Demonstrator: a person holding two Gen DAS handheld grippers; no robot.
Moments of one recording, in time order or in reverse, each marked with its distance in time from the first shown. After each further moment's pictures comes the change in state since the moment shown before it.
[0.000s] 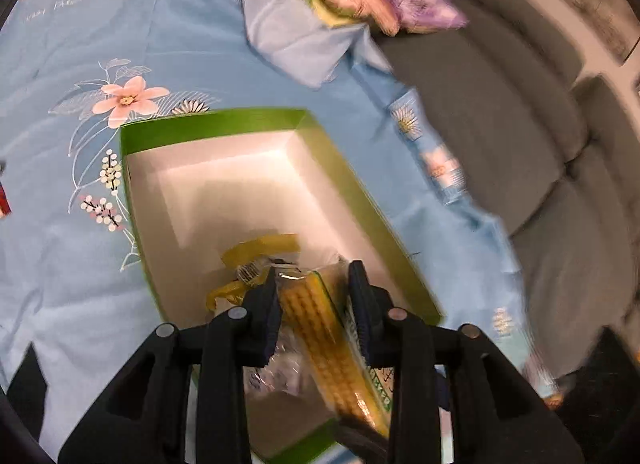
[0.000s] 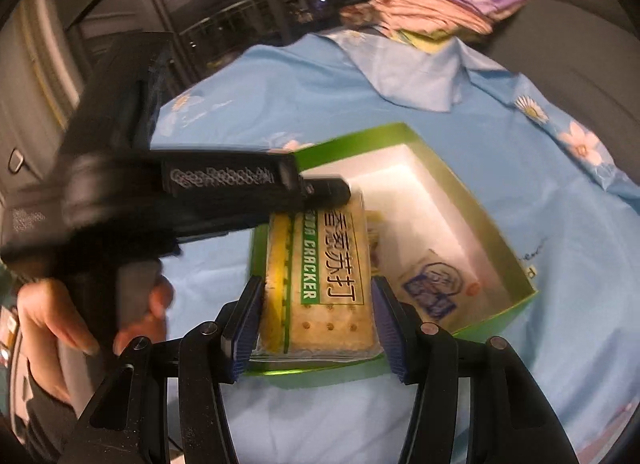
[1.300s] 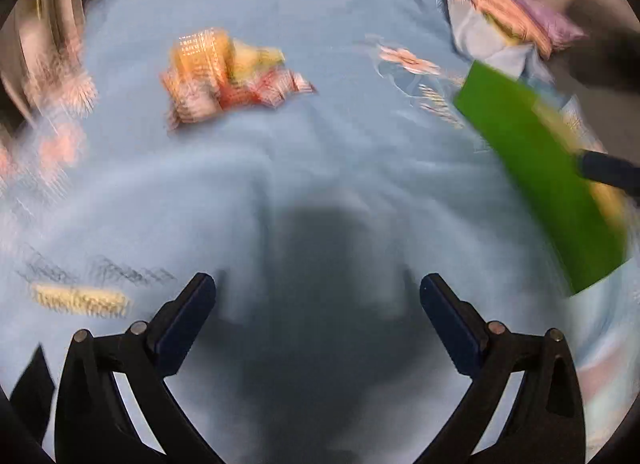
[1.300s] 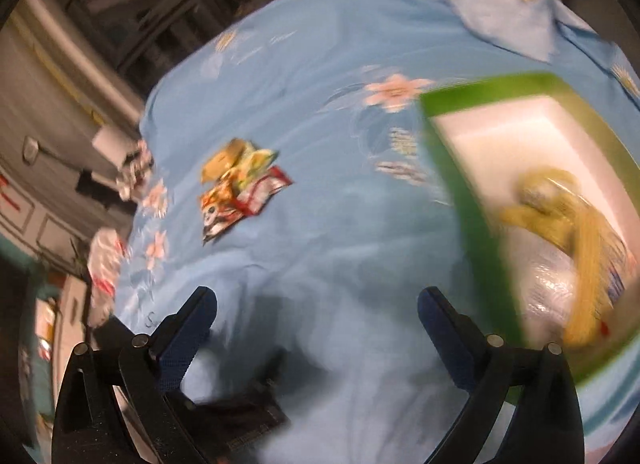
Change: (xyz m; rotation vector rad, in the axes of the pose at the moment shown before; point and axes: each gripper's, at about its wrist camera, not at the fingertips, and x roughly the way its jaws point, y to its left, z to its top) left arm -0.101 0.214 -0.155 -0.197 -0.126 0.367; right arm 0.094 0.170 0.024 0.006 0.248 0.127
